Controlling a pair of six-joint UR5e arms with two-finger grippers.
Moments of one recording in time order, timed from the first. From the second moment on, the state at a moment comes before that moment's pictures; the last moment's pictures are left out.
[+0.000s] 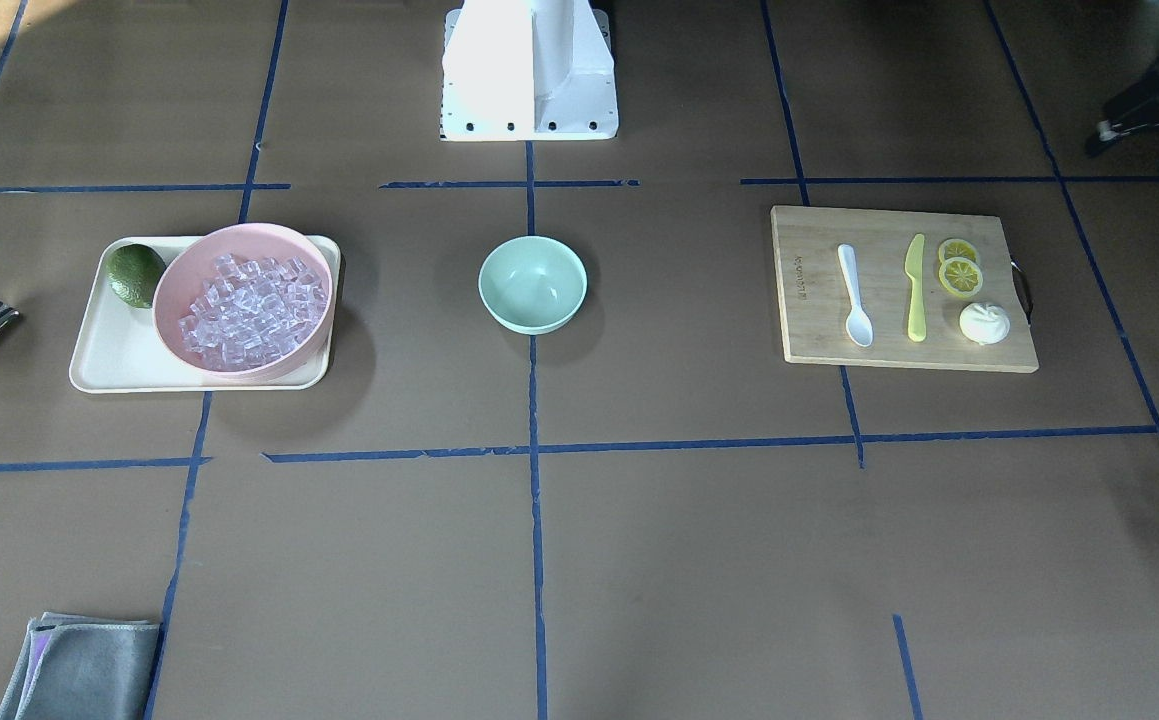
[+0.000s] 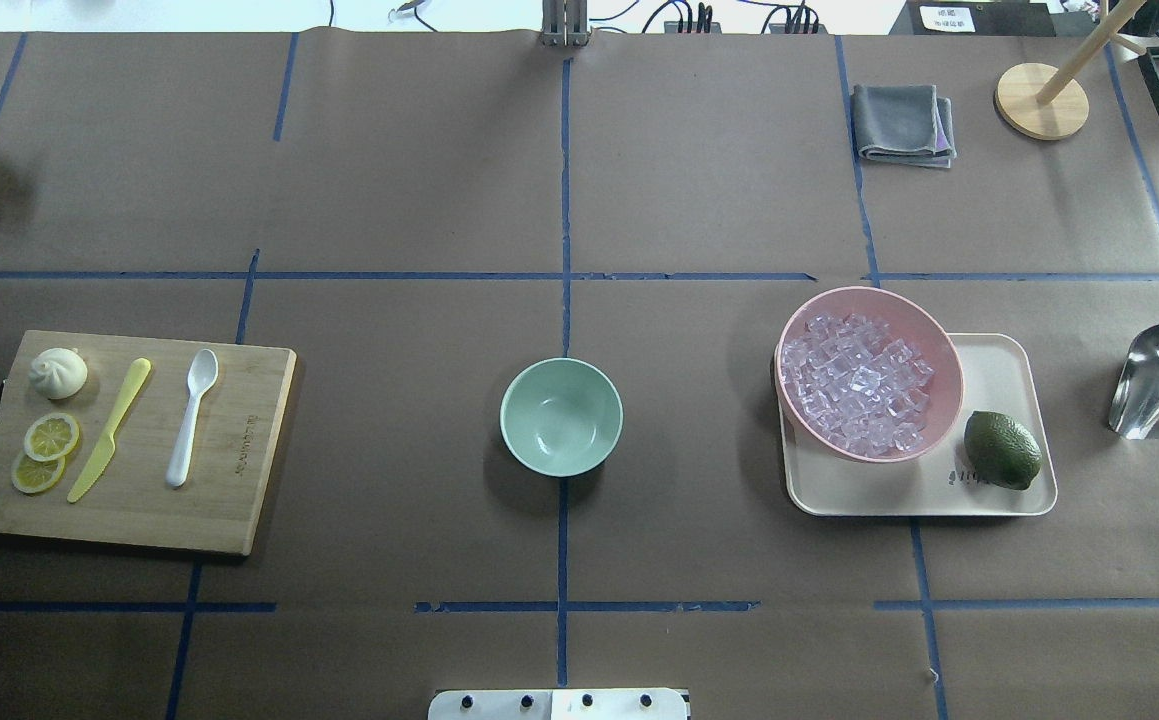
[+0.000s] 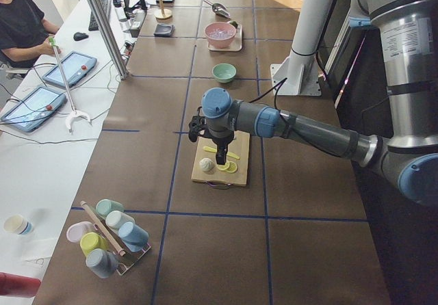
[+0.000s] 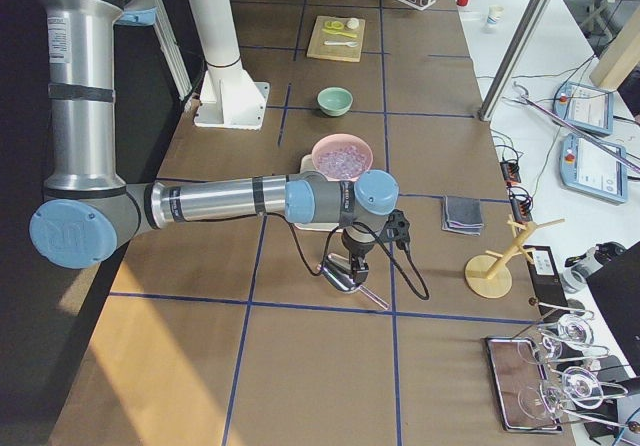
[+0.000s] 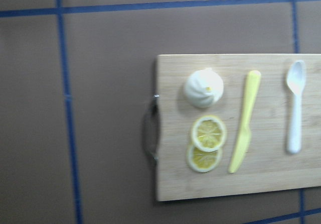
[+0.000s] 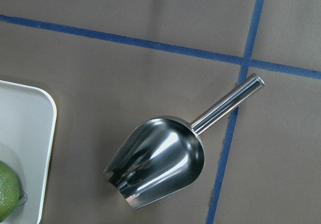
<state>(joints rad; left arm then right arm) -1.25 -1.39 -2.07 -1.55 -2.52 -0.29 1.45 -1.61 1.74 -1.68 2.40 -0.09</state>
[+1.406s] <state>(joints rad) -0.74 -1.77 -1.82 -1.63 -2.12 -0.74 1.41 -1.59 1.75 -1.68 2.40 -0.09</state>
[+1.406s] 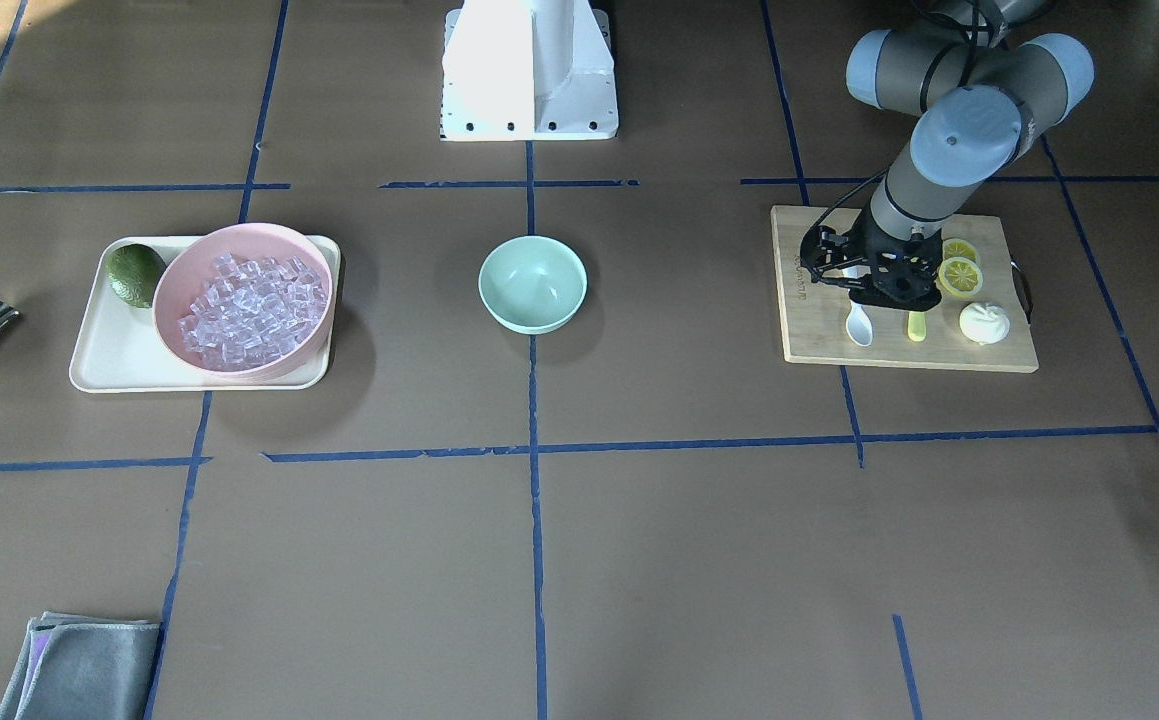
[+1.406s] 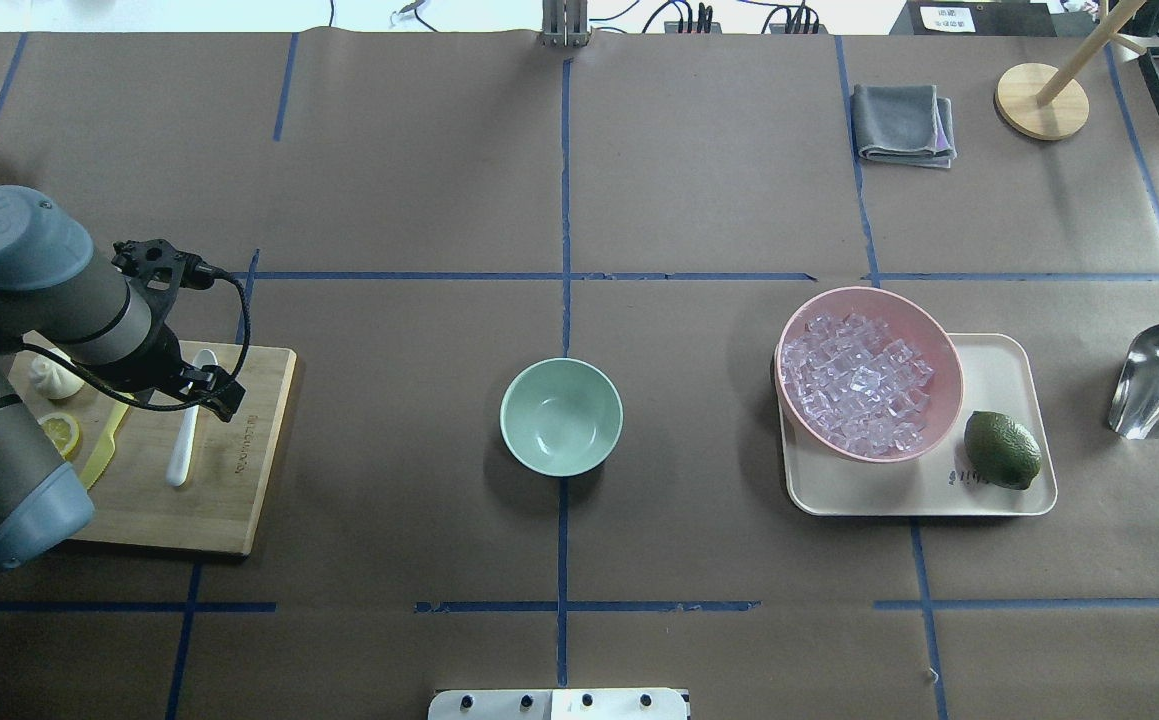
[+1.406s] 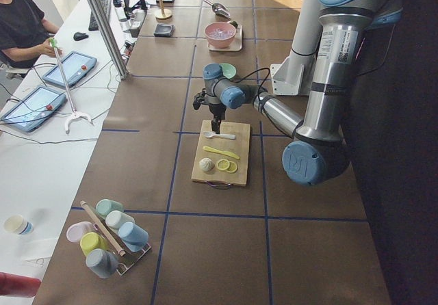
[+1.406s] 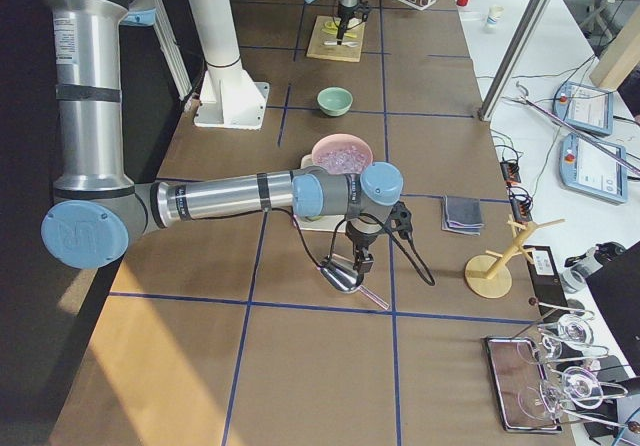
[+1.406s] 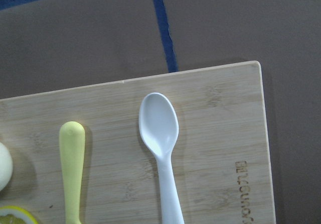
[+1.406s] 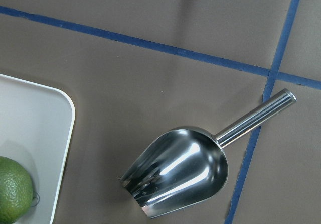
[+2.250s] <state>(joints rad) -0.74 -1.78 -1.75 -1.63 -2.13 -0.74 1.41 -1.59 1.75 -1.68 2.40 -0.09</state>
